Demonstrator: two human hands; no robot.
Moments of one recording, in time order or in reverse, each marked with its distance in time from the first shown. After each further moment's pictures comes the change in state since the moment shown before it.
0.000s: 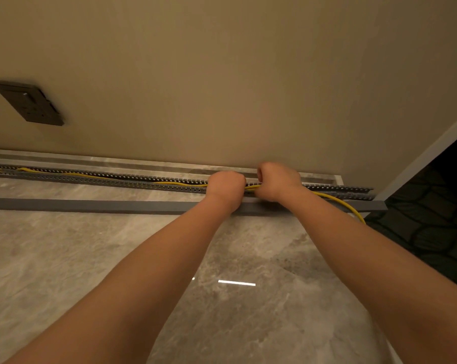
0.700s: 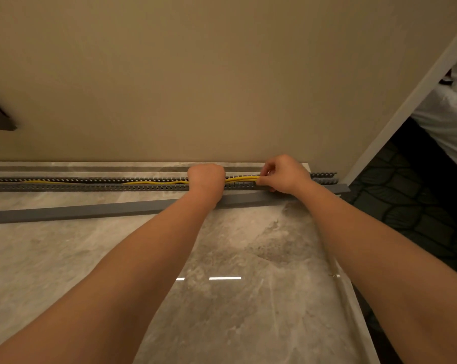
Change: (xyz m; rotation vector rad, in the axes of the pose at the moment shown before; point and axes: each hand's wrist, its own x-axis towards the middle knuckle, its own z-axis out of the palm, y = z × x) left_hand 0.005 0.026 -0.015 0.050 -0.086 -0.076; right_hand -0.025 0.076 -0.006 0.417 0.020 0.149
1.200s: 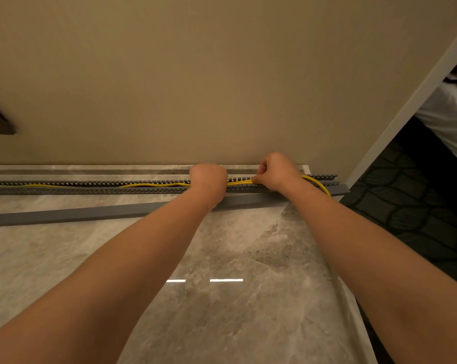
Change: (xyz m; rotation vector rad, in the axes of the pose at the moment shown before) left_hand 0.002 0.004 -0.009 -0.017 -0.046 0.042; right_hand 0.014 -0.011 0.004 -0.103 0.027 0.015
